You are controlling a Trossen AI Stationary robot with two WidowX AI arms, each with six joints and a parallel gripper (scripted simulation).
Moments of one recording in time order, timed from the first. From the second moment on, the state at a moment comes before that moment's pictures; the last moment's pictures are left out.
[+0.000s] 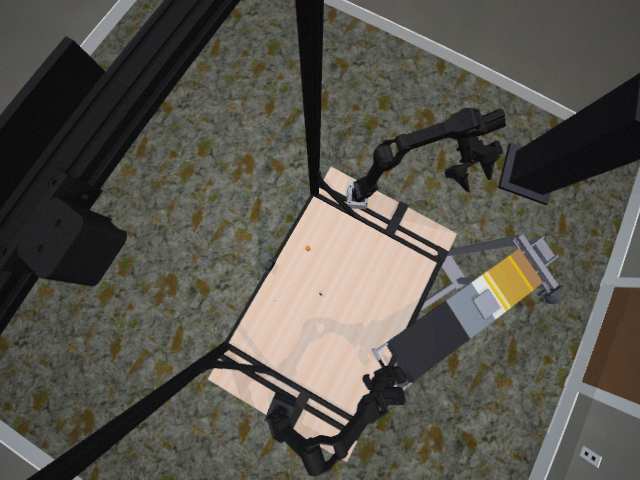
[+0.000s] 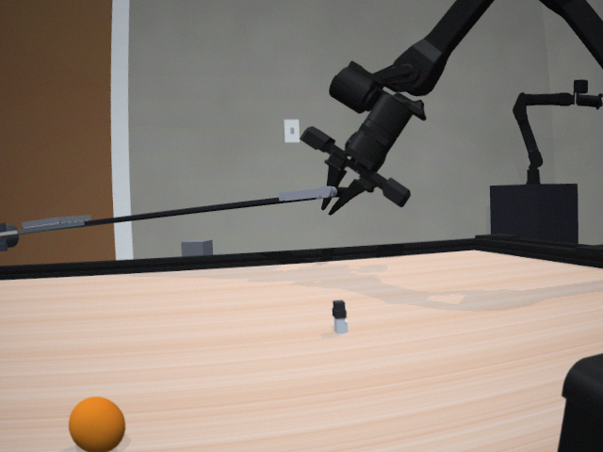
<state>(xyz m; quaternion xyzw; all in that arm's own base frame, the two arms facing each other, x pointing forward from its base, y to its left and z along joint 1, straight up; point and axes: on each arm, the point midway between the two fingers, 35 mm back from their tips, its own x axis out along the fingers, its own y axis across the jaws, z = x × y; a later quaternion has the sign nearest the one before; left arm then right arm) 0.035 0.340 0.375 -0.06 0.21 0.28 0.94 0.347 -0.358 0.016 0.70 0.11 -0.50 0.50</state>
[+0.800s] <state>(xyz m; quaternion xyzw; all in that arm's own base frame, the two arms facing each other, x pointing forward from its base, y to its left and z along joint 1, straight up) 0.034 0.340 0.375 -0.06 0.21 0.28 0.94 0.349 -0.359 0.041 0.70 0.10 -0.49 0.50</state>
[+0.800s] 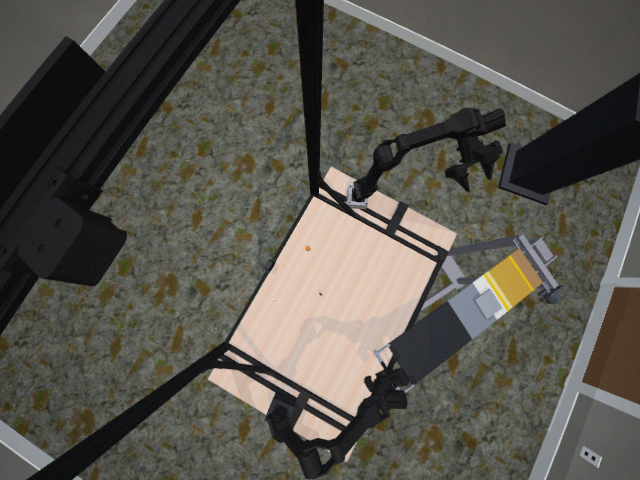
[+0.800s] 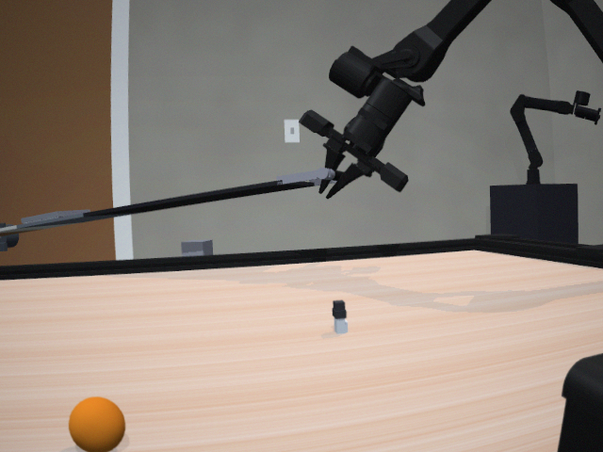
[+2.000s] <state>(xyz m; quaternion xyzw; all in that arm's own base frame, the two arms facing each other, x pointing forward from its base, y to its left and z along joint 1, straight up) 0.035 0.340 0.375 -0.06 0.21 0.28 0.94 0.351 -0.361 0.062 0.70 0.09 -0.49 0.51</state>
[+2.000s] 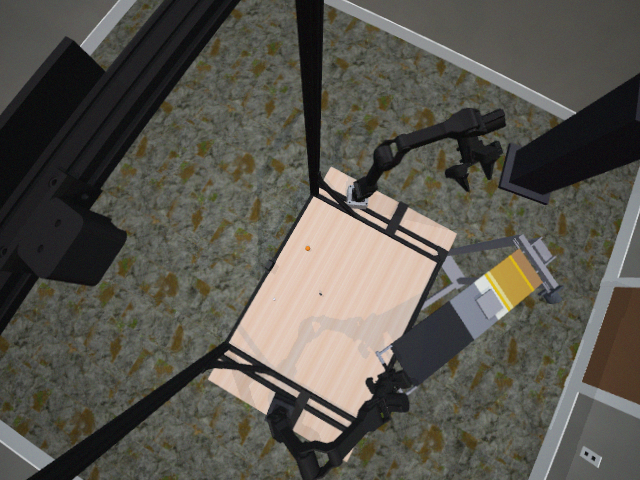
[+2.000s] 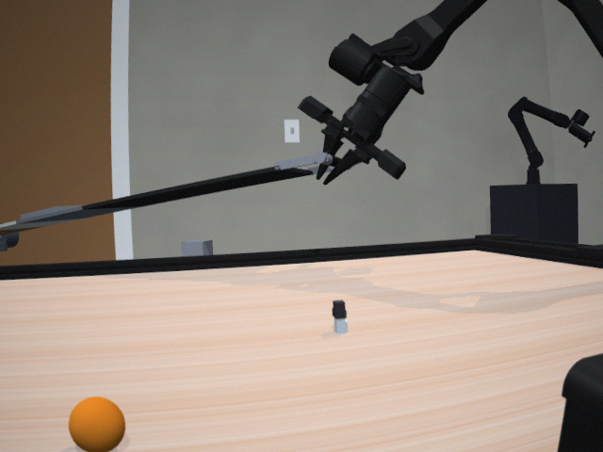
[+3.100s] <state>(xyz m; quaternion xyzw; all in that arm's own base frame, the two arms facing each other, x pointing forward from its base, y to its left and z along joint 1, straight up) 0.035 0.340 0.375 -0.06 0.21 0.28 0.94 0.354 -0.363 0.082 0.70 0.09 -0.48 0.52</state>
